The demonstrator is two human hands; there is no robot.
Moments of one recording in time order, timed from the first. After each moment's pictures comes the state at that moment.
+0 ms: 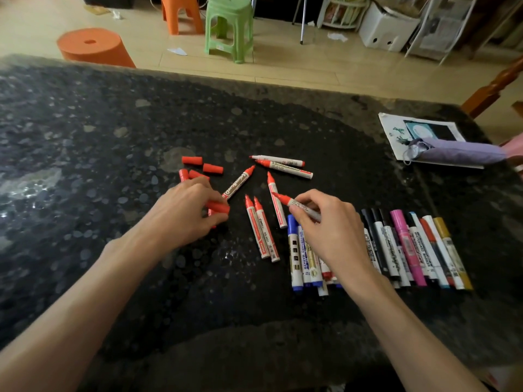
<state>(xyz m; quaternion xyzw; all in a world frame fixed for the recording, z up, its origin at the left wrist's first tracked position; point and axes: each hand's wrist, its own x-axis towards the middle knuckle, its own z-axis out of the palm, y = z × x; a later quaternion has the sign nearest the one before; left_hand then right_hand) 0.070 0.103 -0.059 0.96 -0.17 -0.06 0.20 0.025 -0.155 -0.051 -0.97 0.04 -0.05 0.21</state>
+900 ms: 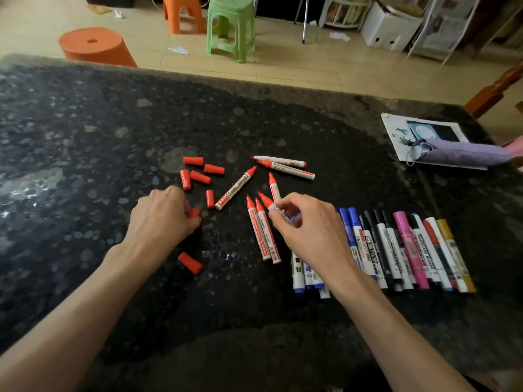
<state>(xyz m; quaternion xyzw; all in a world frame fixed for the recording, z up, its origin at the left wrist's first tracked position) 0.067 0.119 -0.077 0.99 0.06 -0.06 0.13 0.028 -0.131 -0.050 -0.97 -0.01 0.00 0.25</state>
